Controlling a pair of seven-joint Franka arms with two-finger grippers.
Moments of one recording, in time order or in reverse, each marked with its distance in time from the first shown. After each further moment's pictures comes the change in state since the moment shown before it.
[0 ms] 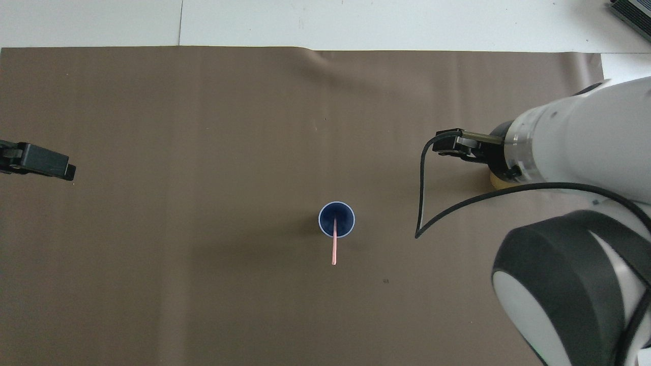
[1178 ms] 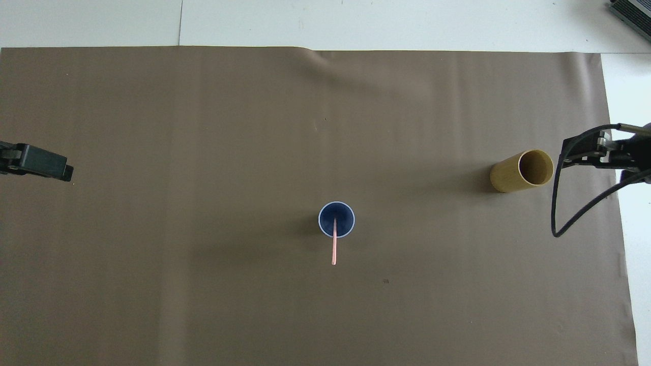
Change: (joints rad) left arm 0.000 -0.004 -0.004 -0.004 0.025 0.001 0.000; right arm -0.246 -0.001 -0.009 0.044 0.000 -0.207 -0.211
